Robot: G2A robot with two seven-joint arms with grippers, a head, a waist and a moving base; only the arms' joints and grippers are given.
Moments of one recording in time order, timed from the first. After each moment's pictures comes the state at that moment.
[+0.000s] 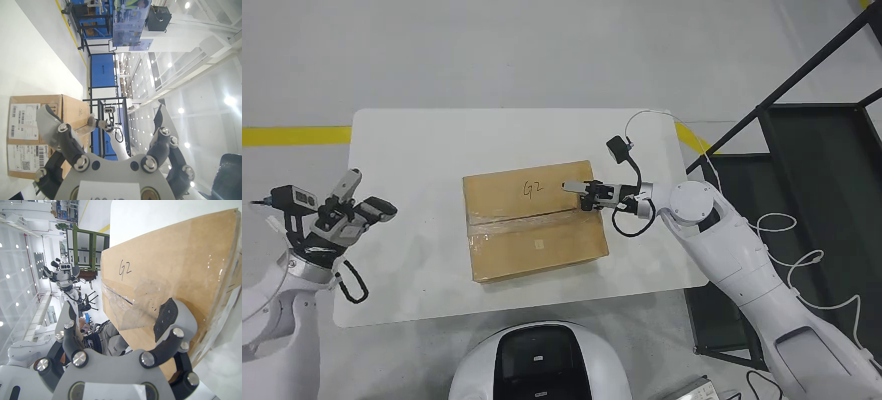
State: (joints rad) left arm 1.56 -1.15 -1.82 -1.80 -0.44 -0.07 -0.76; right arm -0.98 -1.02 1.02 -1.39 0.26 -0.13 0.85
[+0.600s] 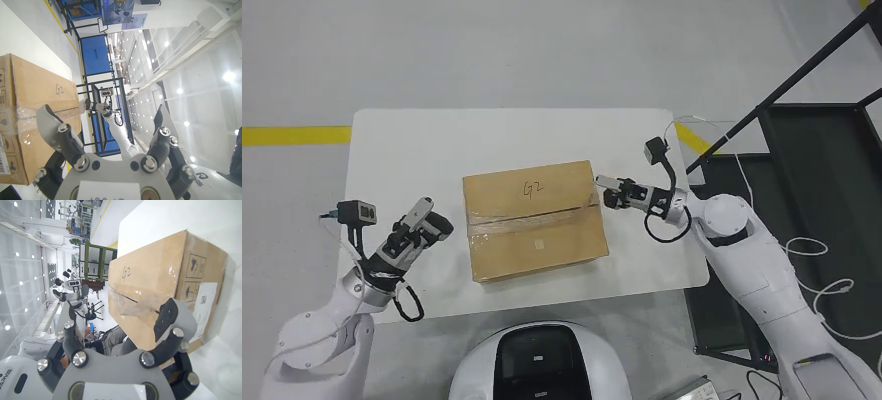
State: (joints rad) left arm 1.70 -1.16 -1.62 -1.99 -0.31 -0.19 -0.62; right arm -1.18 -0.96 1.25 -1.47 0.31 -0.24 0.85
